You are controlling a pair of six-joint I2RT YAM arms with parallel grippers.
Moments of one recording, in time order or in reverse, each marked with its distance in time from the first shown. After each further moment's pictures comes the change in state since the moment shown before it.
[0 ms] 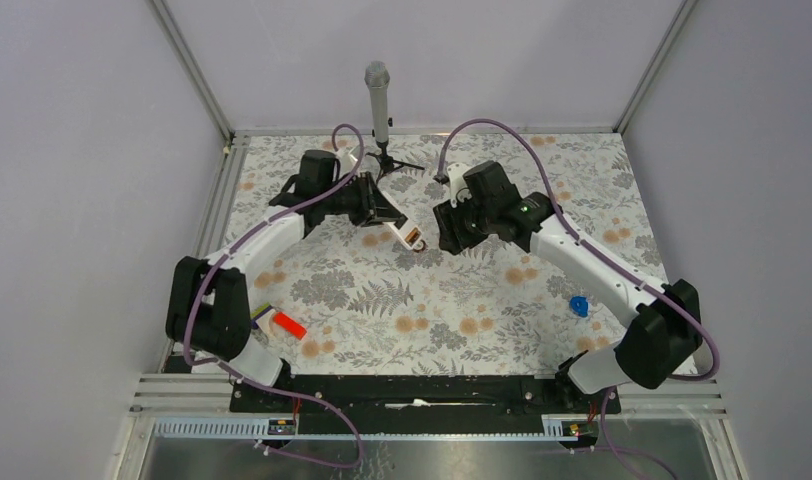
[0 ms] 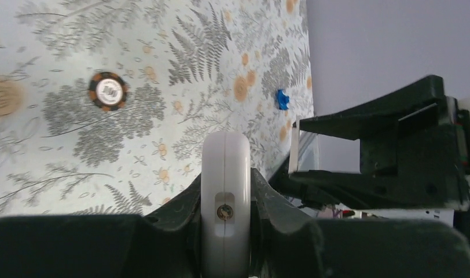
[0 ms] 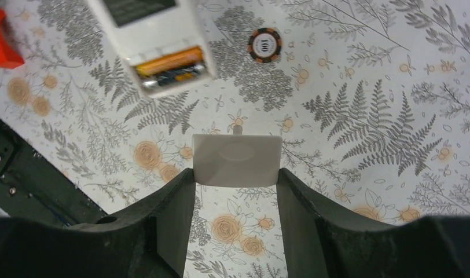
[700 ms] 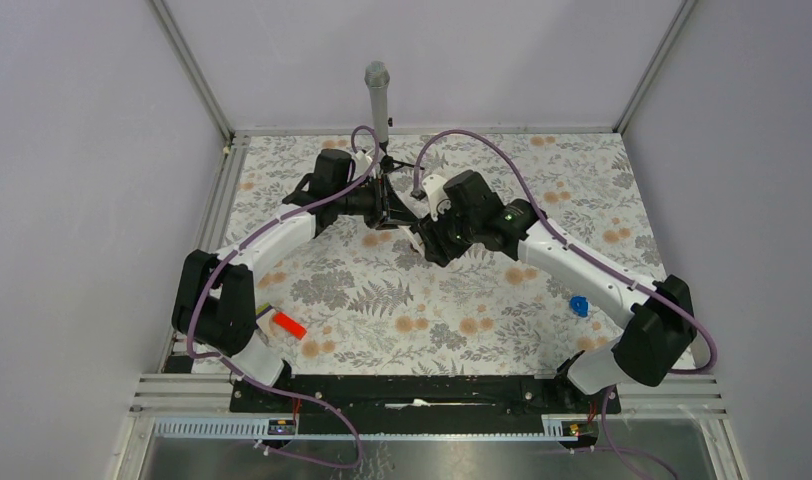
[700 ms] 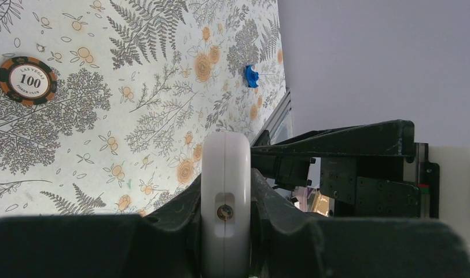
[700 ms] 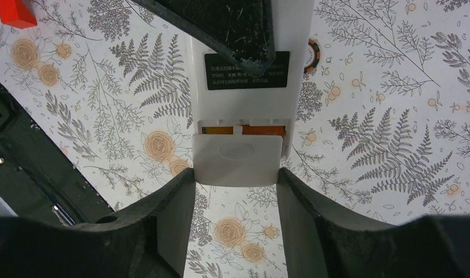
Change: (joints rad) left arm -0.095 0.066 0.056 0.030 0.088 -0.087; right arm 0.119 0.008 0.018 0.007 -0.008 -0.096
